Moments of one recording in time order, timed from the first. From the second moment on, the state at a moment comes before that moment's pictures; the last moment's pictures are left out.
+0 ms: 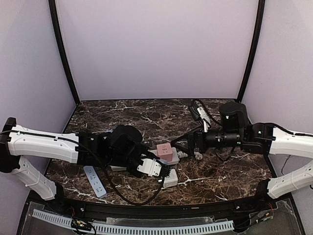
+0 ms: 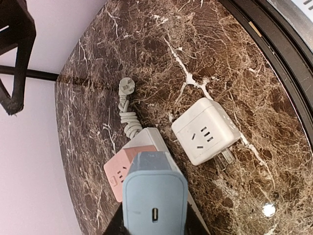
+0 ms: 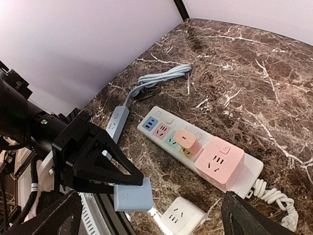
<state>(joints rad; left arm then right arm) -1.22 1.44 1.00 -0.28 -0.10 0.96 1.00 1.10 0.86 -0.18 -0.18 0.44</state>
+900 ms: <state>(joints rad) -1.22 1.43 1.00 -0.34 -0.24 0.69 1.16 1.05 0.68 0.10 0.27 0.45</state>
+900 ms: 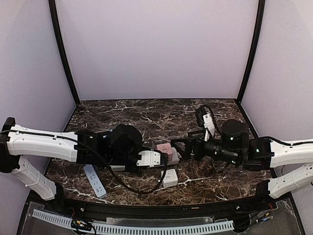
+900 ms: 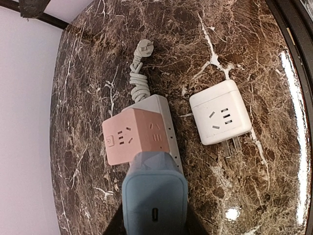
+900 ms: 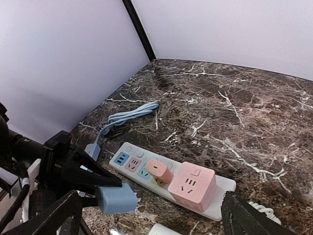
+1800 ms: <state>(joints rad) -1.04 1.34 1.10 -0.63 0.00 0.53 1.22 0.91 0.67 0.05 0.36 0.50</state>
